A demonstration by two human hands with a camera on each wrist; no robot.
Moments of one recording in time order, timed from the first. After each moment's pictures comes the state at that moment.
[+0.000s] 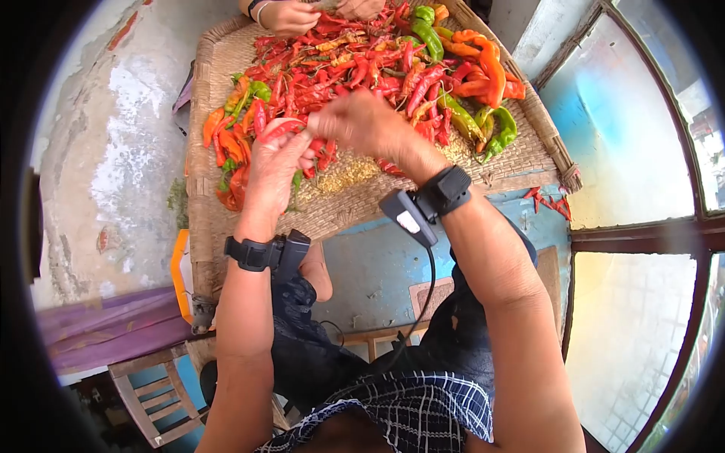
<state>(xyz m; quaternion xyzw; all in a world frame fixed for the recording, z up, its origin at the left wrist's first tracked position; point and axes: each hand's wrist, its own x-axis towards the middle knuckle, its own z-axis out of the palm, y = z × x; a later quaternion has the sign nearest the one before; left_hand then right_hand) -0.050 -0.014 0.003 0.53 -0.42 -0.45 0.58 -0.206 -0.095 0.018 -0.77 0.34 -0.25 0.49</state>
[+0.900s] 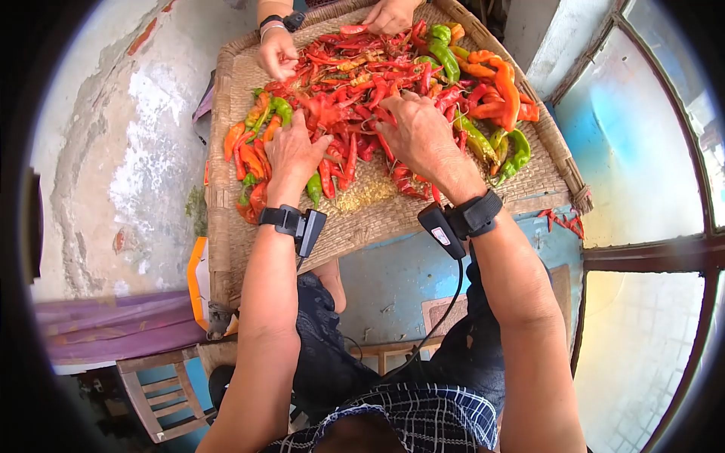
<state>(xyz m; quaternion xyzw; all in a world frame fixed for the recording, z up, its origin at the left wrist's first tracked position) -0.024 -0.066 -0.005 0.79 -0.59 0.08 0.15 -0.234 -0.110 0.011 -0.85 0.38 -0.34 0.13</state>
